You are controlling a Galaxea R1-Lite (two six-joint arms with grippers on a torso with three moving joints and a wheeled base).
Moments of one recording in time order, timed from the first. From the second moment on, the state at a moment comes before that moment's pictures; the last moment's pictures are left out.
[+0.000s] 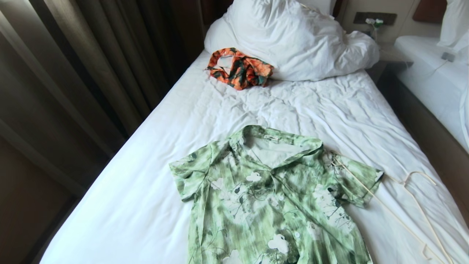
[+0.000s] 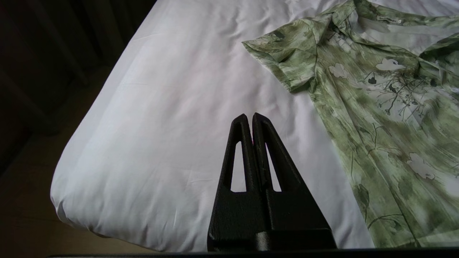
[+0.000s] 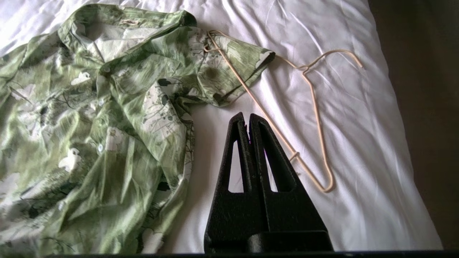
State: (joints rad) left arm 0.00 0.00 0.00 0.00 0.02 -0.03; right arm -0.01 0.28 -0.24 0.00 0.01 0.10
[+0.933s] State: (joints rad) left arm 0.00 0.00 0.00 0.00 0.02 -0.03; right arm -0.22 1.44 -0.70 -0.10 0.28 0.52
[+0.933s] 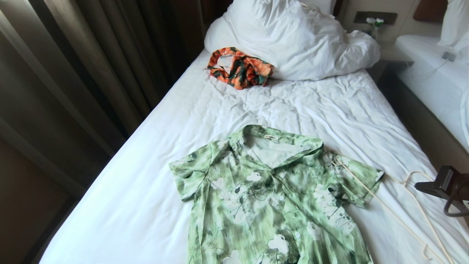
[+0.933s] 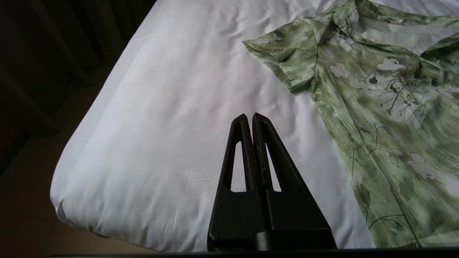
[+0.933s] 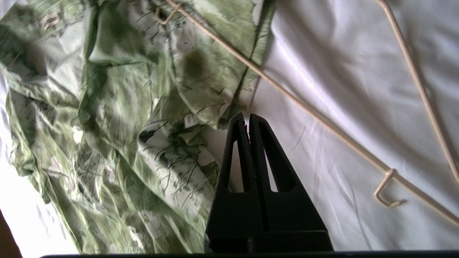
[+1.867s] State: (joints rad) left arm 0.00 0.00 0.00 0.00 0.02 -0.03; right arm -0.69 2.07 -1.38 0.75 0.69 0.02
